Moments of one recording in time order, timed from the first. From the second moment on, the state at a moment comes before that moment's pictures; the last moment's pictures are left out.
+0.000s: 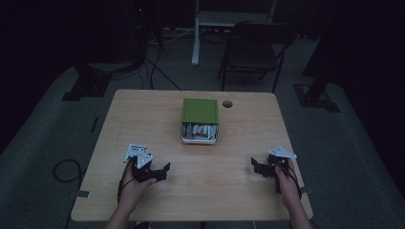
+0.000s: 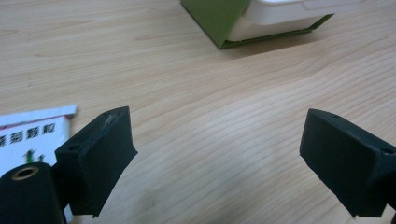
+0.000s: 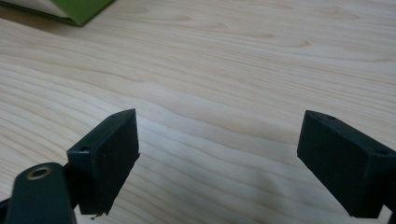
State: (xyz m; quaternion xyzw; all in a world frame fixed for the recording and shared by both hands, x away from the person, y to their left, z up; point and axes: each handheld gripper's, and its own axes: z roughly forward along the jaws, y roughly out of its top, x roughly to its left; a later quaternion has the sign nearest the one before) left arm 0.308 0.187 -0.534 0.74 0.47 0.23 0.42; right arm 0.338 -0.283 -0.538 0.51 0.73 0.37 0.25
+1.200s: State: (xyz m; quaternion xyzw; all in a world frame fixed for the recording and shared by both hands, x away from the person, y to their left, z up) left arm 0.277 0.276 -0.540 0.70 0.56 0.26 0.35; right arm 0.330 -0.314 -0.551 0.58 0.72 0.31 0.24
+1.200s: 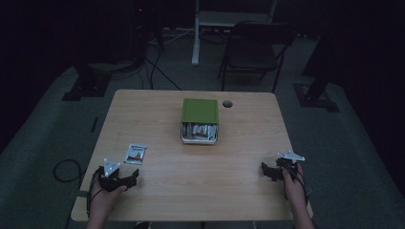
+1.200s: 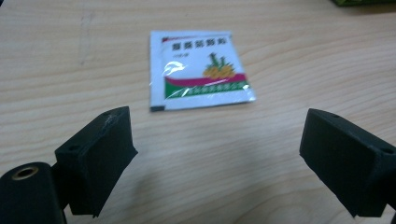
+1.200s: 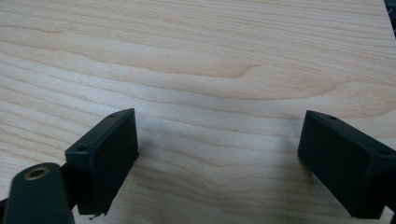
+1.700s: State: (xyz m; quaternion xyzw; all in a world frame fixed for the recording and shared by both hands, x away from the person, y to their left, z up) left arm 0.273 0.306 -0.543 0.69 0.59 0.26 0.31; right arm 0.330 -0.314 -0.551 0.58 0.72 0.31 0.24
